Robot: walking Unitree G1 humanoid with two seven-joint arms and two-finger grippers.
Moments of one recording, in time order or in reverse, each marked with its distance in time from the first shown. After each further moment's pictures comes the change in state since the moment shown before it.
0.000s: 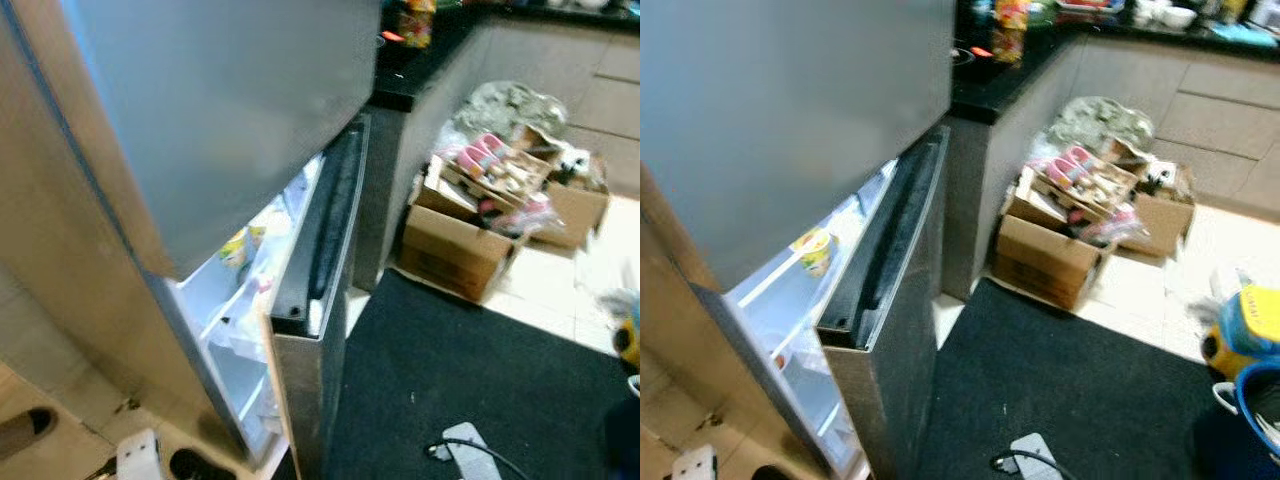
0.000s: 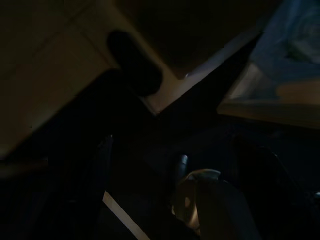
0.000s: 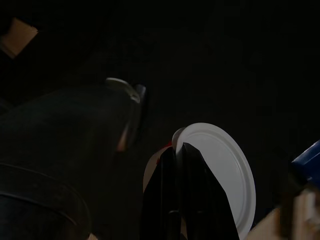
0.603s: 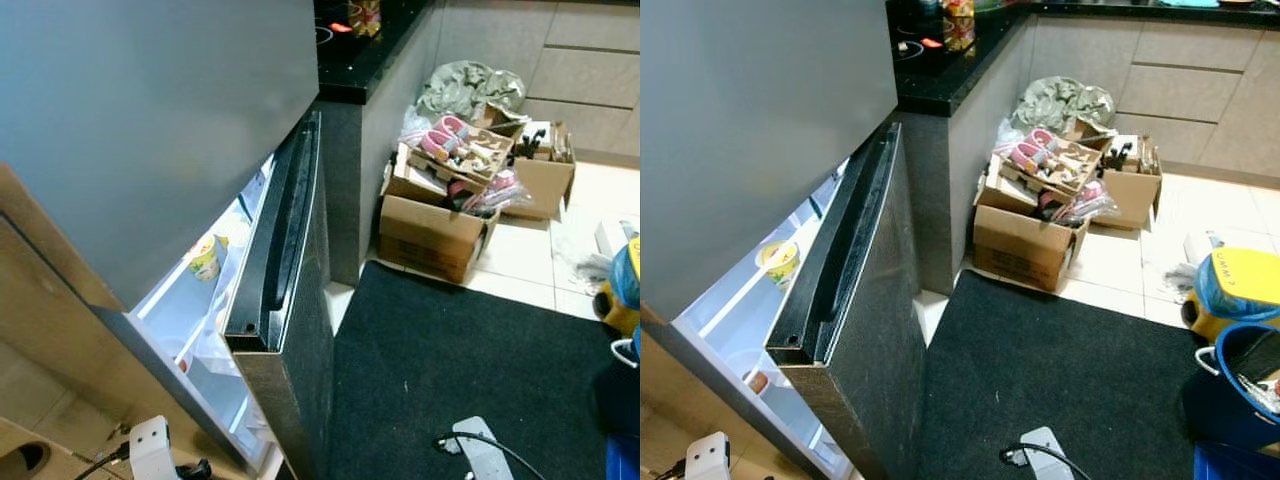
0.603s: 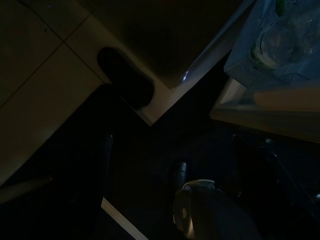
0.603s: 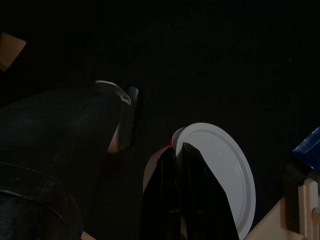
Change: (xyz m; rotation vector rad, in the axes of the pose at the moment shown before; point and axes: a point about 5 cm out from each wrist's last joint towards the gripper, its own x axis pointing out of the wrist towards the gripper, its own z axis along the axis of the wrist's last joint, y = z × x) left arm 0.002 -0.003 0.005 0.019 0.006 0.014; right arm 0.000 -0.003 -0.002 0.015 -0.008 -0.015
